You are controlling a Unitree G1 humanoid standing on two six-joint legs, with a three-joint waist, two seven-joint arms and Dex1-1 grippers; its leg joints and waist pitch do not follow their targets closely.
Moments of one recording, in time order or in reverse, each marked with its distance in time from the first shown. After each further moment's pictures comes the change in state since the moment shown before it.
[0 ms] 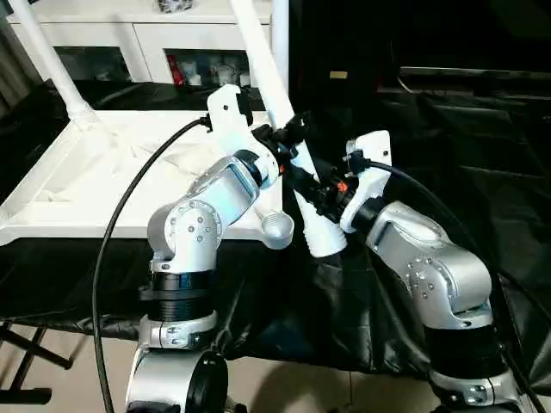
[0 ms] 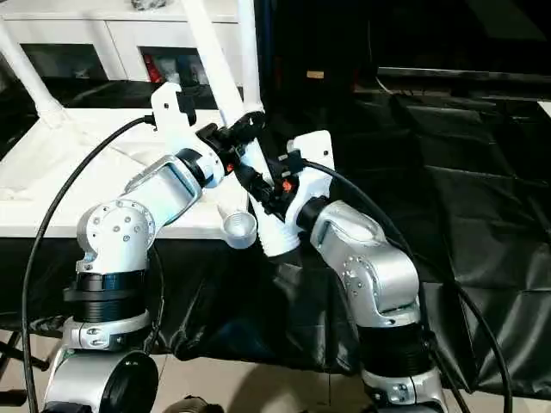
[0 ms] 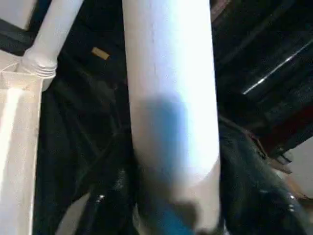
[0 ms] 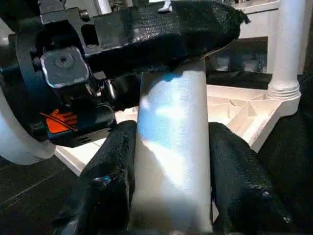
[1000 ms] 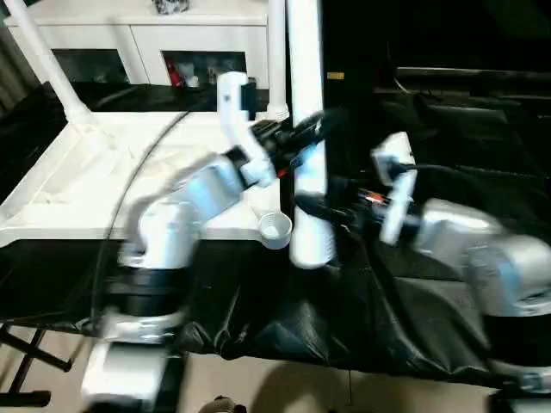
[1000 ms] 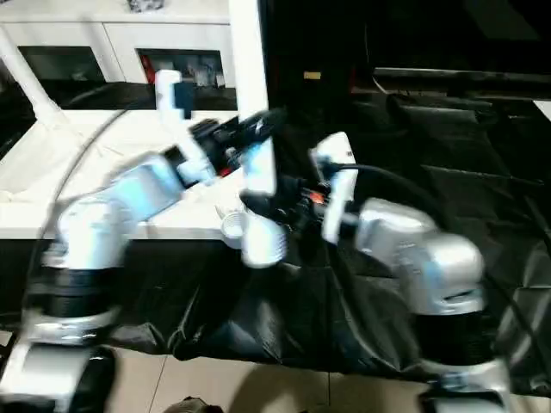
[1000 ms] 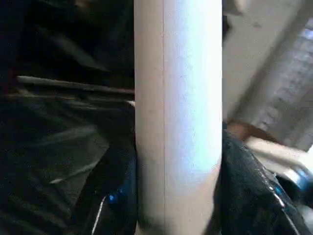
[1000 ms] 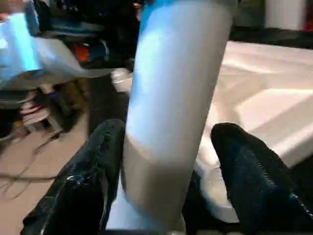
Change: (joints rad) left arm 0.026 0.258 -0.145 -0.032 -0.080 0.003 -0.622; right arm -0.014 -0.326 -0.037 -0.001 0.250 0.197 0.467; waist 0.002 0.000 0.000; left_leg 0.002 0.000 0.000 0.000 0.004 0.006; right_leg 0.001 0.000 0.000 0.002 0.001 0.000
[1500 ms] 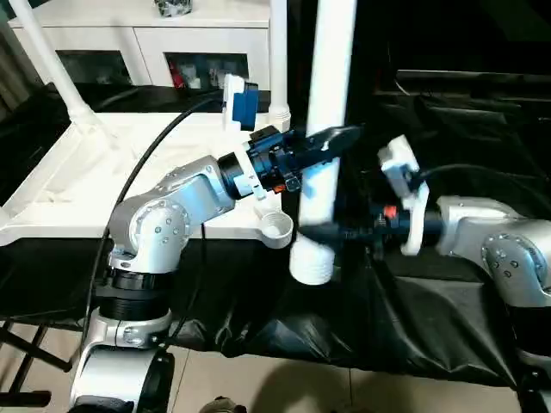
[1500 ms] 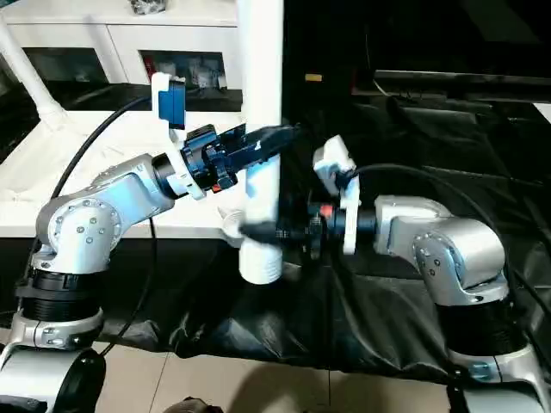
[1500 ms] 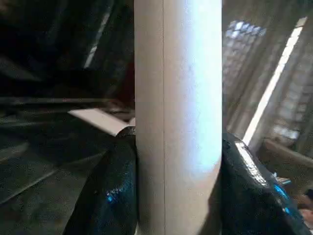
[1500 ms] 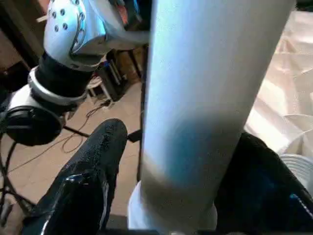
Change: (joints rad) left arm 0.002 0.008 -0.014 -0.037 -0.076 -0.012 -0.177; right arm -0.048 -0.105 0.085 0.012 0.047 0.043 0.227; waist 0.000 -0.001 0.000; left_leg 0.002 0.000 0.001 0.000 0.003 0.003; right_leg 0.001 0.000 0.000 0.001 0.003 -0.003
